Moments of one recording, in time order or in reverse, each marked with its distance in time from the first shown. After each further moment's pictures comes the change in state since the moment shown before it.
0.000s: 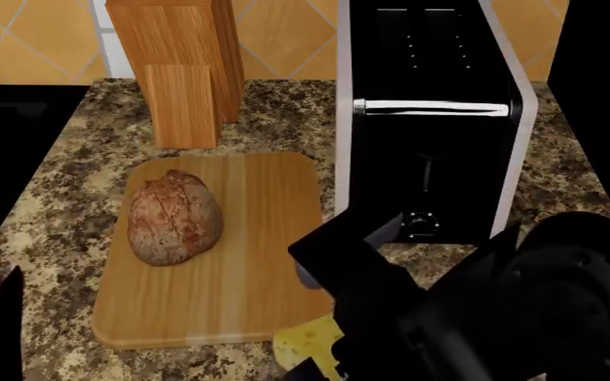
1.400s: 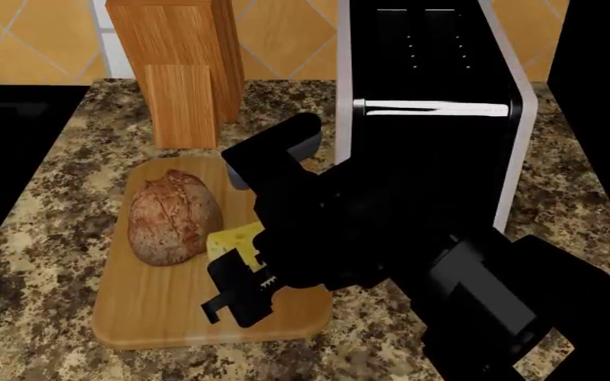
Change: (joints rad) left arm -0.015 0.001 -0.103 0.000 -0.090 -0.048 -0.033; right arm 0.155 -0.429 -0.254 0.665 -0.574 -0.332 -0.663
